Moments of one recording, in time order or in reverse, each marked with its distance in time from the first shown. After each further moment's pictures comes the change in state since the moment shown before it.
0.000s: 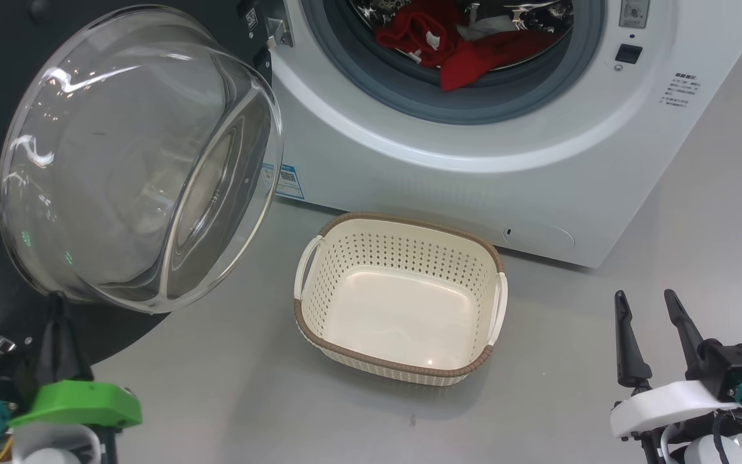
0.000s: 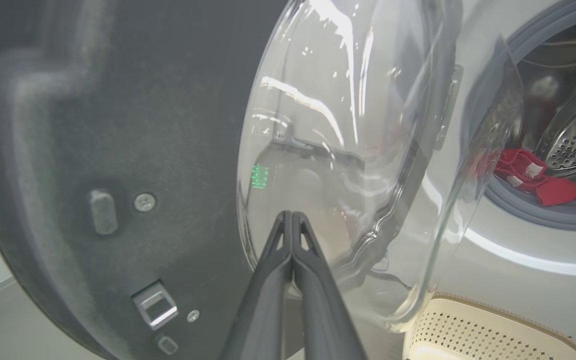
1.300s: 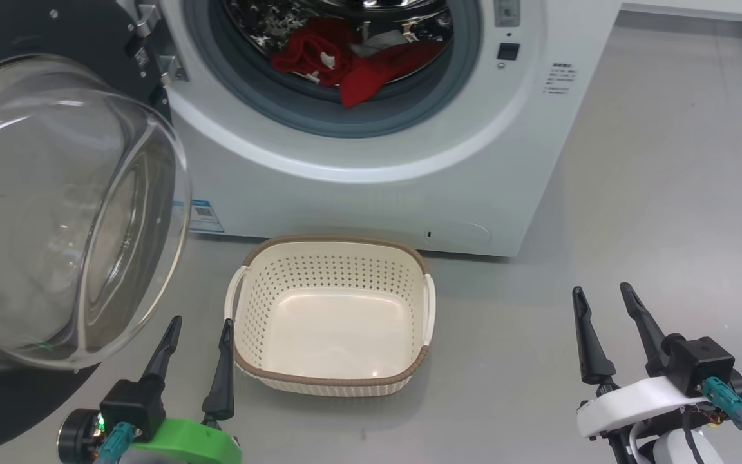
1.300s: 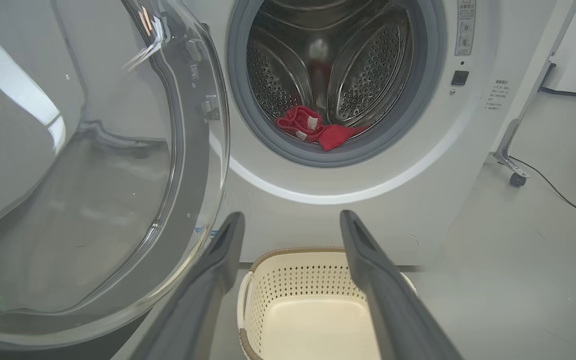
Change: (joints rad) left arm 0.080 -0.049 -0.251 -0.052 0.086 -0.105 -0.001; right arm -0.014 -0.001 0.117 -0.016 0.061 0.006 0.000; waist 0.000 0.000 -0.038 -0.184
